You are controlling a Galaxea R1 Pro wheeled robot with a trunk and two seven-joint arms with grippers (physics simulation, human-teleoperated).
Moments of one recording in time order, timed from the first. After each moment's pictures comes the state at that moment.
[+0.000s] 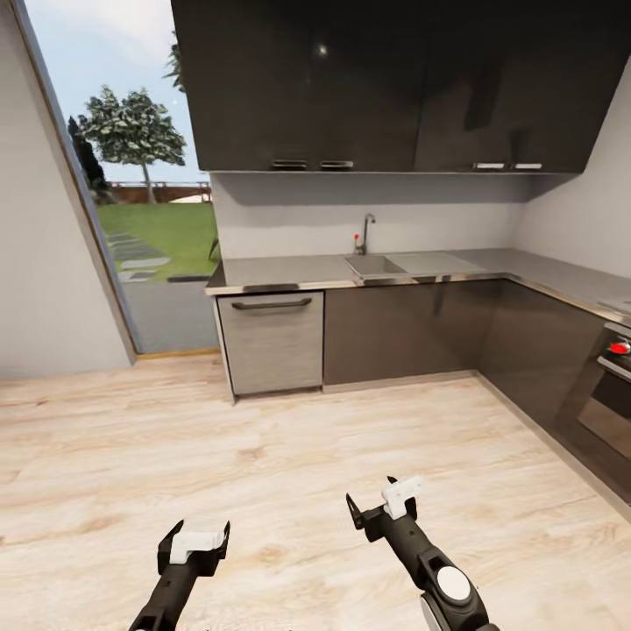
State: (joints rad) left arm -0.06 0.00 -0.02 -1.08 -0.01 -0.19 0.00; right arm -0.13 -0.03 0.28 -1.35 0.03 0.12 0.08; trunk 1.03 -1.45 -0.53
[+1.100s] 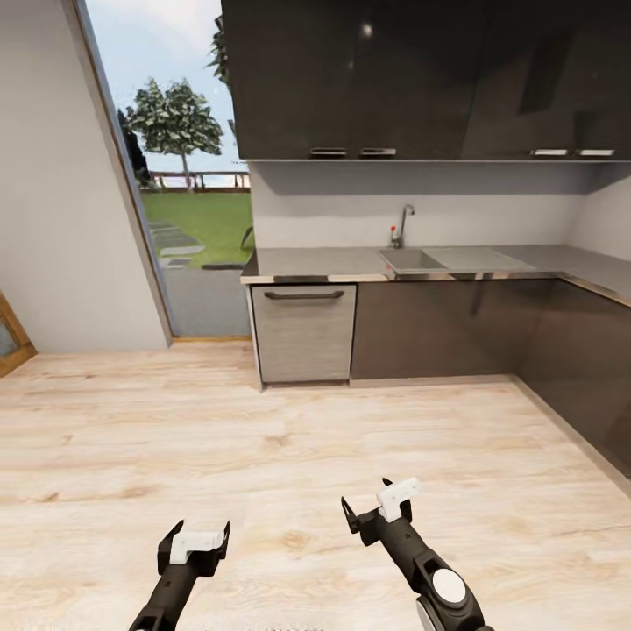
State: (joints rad) left arm -0.06 0.00 -0.02 -1.08 -0.01 -0.19 0.00; right arm -0.13 -0.03 0.31 -1.35 0.03 0.12 0.08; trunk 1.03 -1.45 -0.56
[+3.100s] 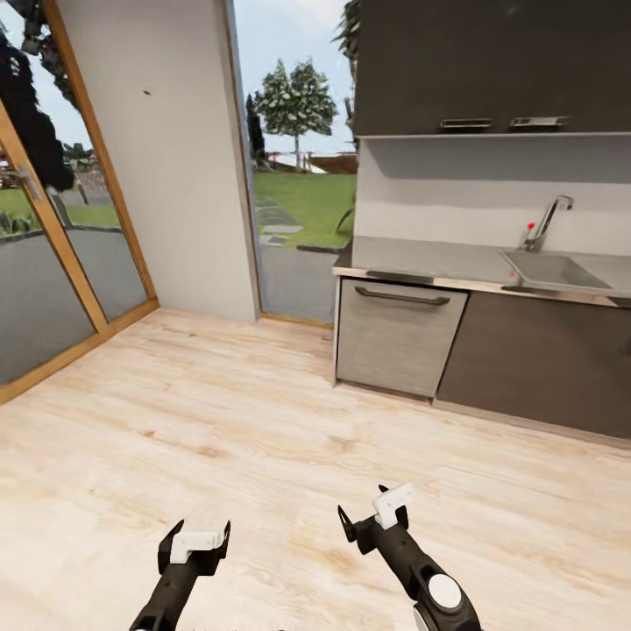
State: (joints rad) left arm -0.06 0.00 -0.02 -1.08 -0.01 -0.19 0.00; right arm -0.13 -0.03 0.33 -1.31 0.03 0.12 0.08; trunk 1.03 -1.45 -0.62
